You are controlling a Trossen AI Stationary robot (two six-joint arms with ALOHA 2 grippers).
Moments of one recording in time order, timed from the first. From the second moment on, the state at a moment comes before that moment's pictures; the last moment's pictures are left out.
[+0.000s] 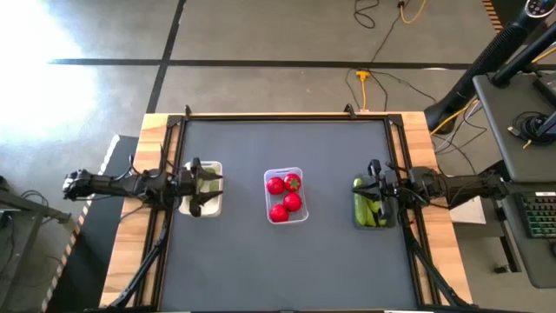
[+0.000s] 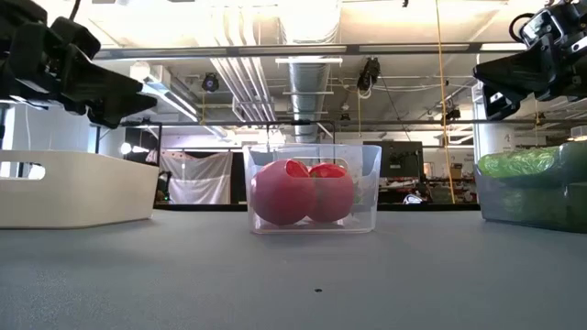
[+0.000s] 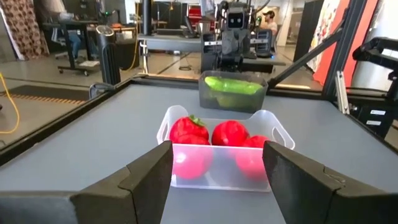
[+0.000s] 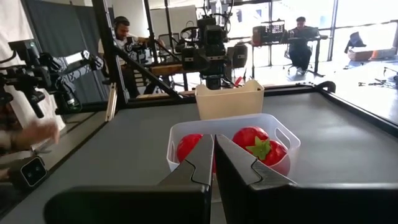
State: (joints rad) left arm -0.09 0.11 0.02 0.03 -0.20 -0.07; right arm 0.06 0.06 0.02 0.05 -0.03 0.10
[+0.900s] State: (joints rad) left arm -0.09 0.17 0.04 0.04 -0.20 -0.08; right arm 0.06 0.06 0.02 0.05 -0.02 0.10
